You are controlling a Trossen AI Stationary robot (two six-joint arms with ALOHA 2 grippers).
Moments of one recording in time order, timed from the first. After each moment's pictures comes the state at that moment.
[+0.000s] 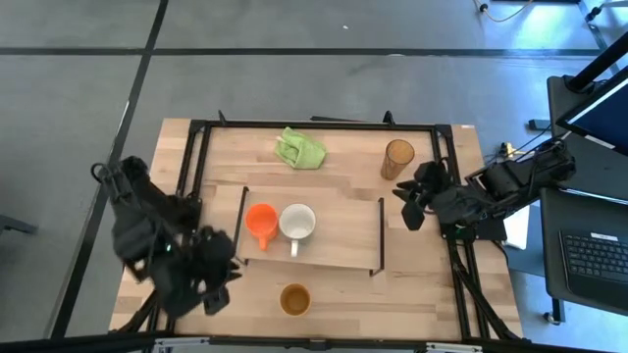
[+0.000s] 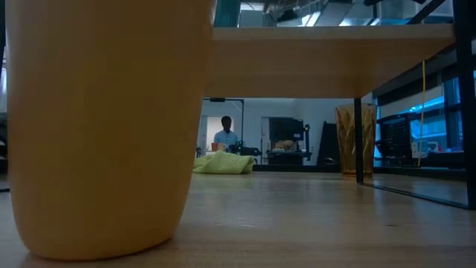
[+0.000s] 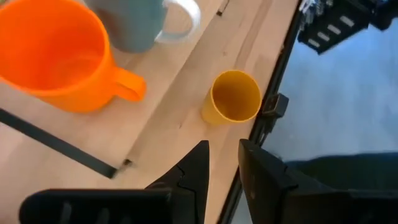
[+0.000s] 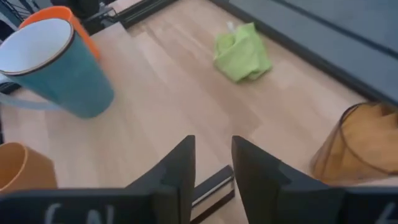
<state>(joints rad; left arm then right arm) -0.88 1.55 1.85 -1.42 -0.49 -1.31 0.45 1.06 1.26 -1.09 0.69 0.91</state>
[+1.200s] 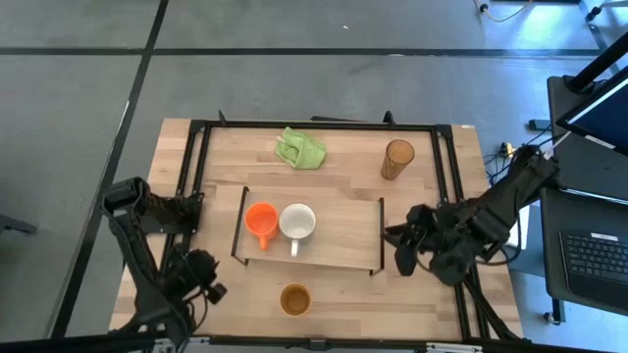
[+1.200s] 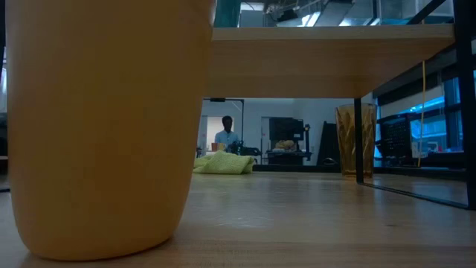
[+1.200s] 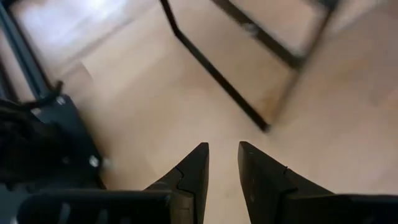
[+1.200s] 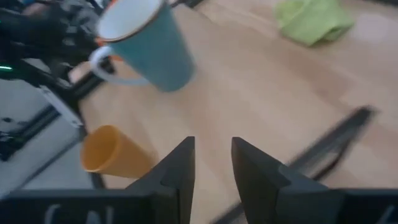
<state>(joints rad) -1.17 1.72 1.28 -1.57 -0.55 -2.14 0.77 1.26 1.25 -0.94 0.80 1.31</state>
